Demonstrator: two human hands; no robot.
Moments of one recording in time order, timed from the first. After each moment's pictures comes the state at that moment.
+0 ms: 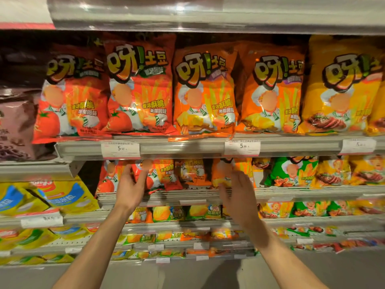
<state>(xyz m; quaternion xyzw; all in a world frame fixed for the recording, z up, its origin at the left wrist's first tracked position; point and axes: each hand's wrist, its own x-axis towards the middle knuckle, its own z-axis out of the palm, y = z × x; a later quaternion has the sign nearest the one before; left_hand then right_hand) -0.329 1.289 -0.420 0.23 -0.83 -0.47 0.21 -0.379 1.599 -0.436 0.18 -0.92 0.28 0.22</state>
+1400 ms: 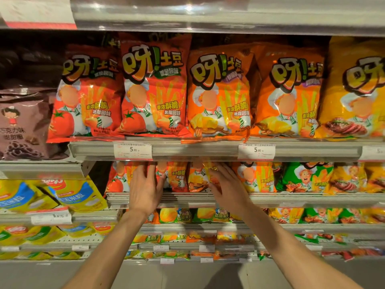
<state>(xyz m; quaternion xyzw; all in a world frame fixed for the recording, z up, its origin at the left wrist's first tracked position) -0.332 1.295 -0.424 0.12 -0.95 -0.16 0.23 -0.409 1.556 -0.426 0.29 -0.94 0.19 0.05</state>
